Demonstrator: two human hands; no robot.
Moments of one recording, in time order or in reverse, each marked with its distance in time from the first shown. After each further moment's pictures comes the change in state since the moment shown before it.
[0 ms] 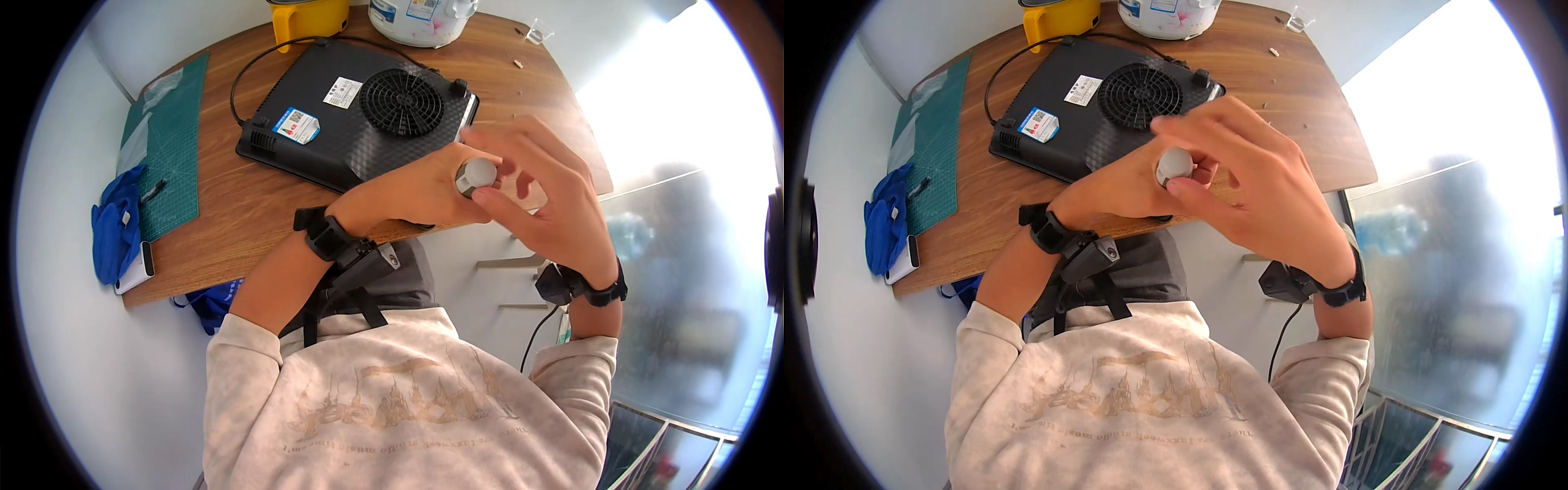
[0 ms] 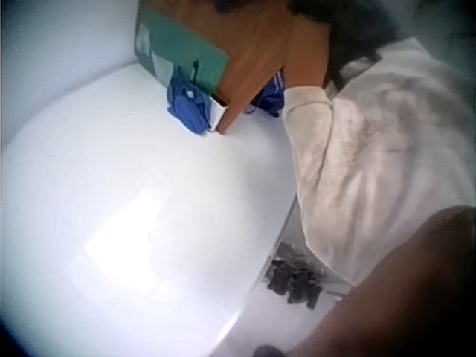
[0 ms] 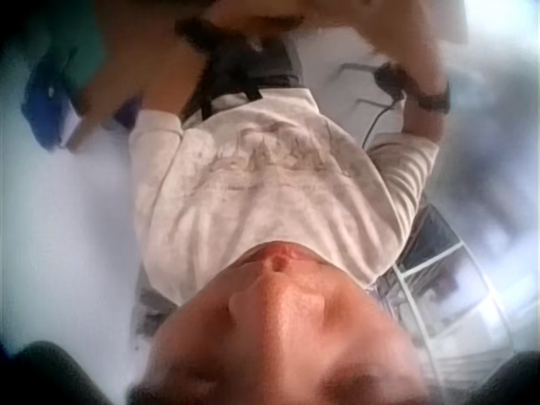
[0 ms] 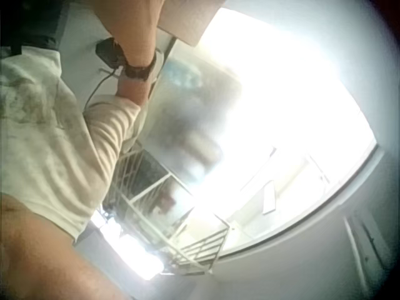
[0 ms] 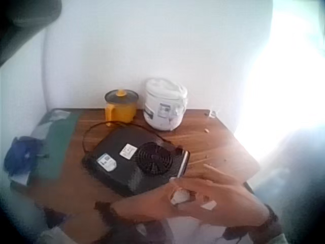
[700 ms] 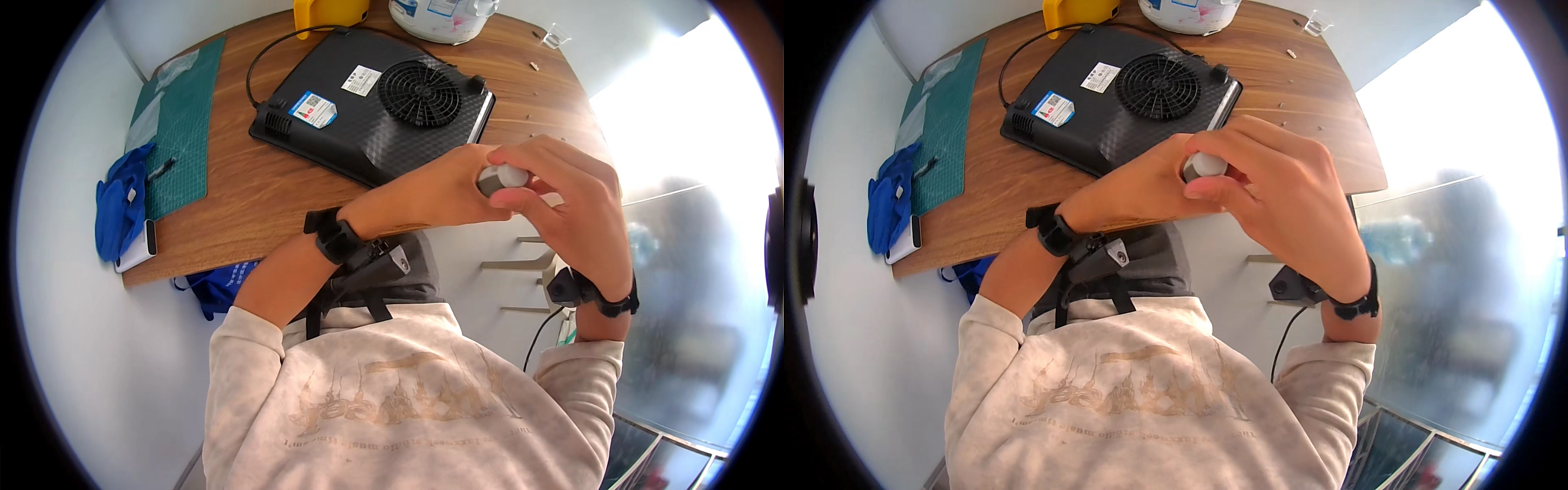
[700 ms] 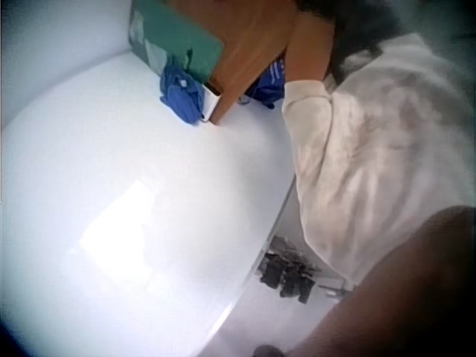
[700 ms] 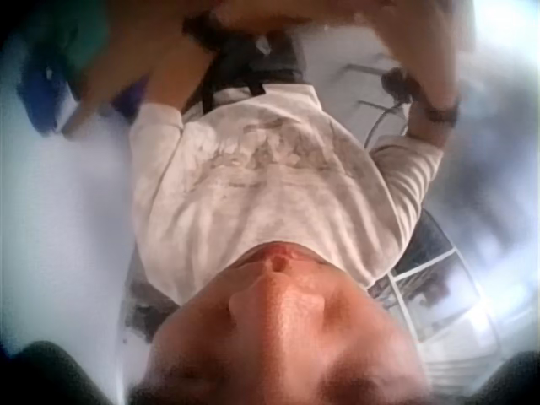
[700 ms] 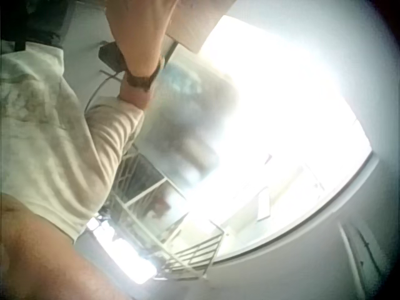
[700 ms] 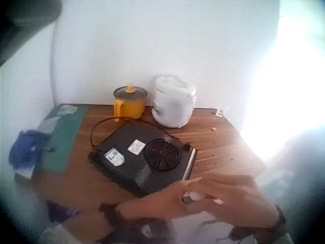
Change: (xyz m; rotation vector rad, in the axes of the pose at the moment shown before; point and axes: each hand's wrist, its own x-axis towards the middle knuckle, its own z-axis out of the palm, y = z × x) left_hand -0.003 -0.013 0.001 0.105 -0.095 0.031; right_hand -0.005 -0.015 -0.002 -0.067 -0.049 0.089
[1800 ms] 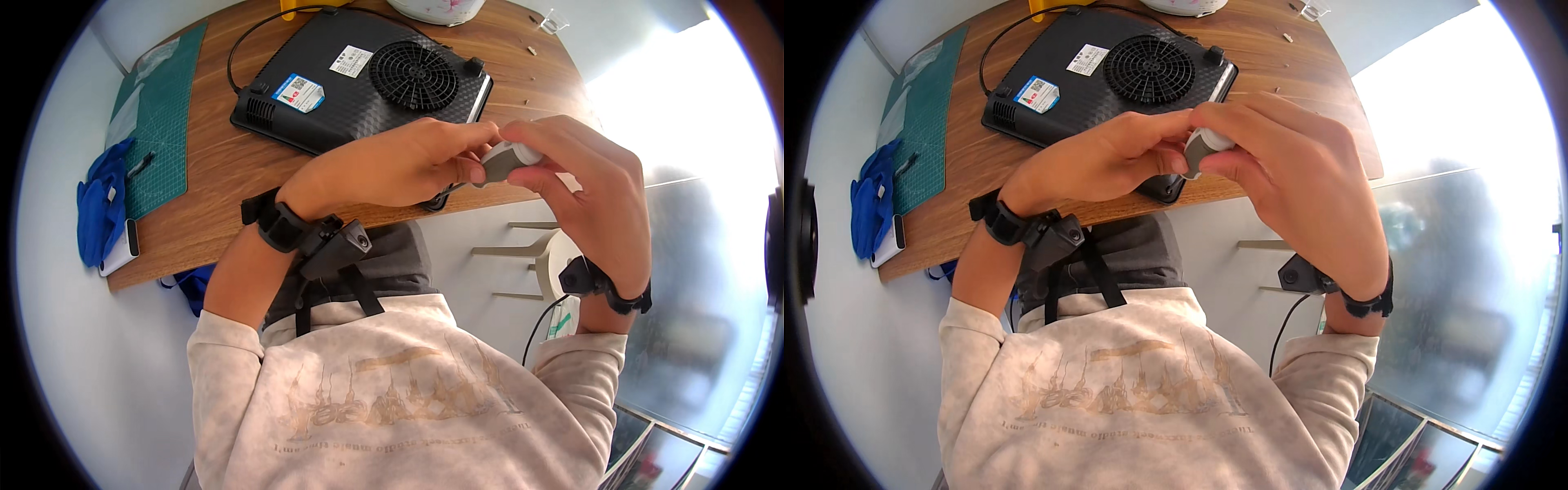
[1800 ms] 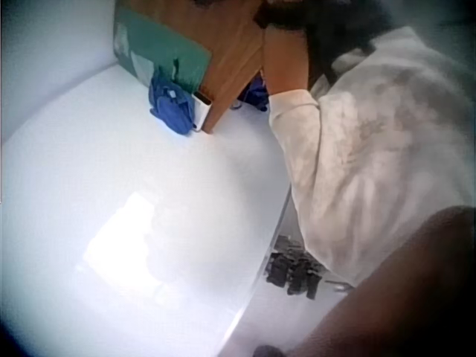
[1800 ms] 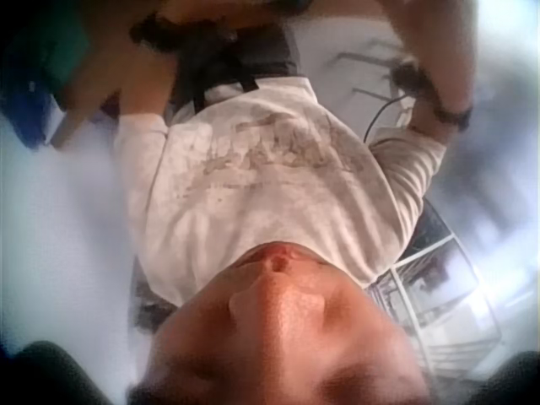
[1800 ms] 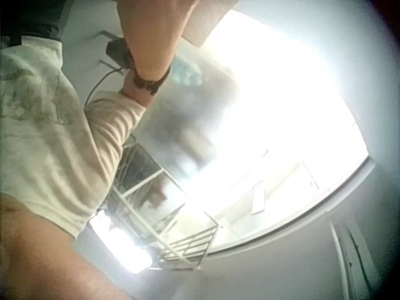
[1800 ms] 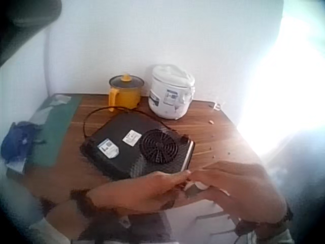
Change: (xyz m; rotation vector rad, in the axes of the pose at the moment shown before) left_hand -0.020 0.001 -0.039 0.226 -0.129 0.013; right_hand 0.008 -0.001 -0.007 -0.188 -0.043 -0.038
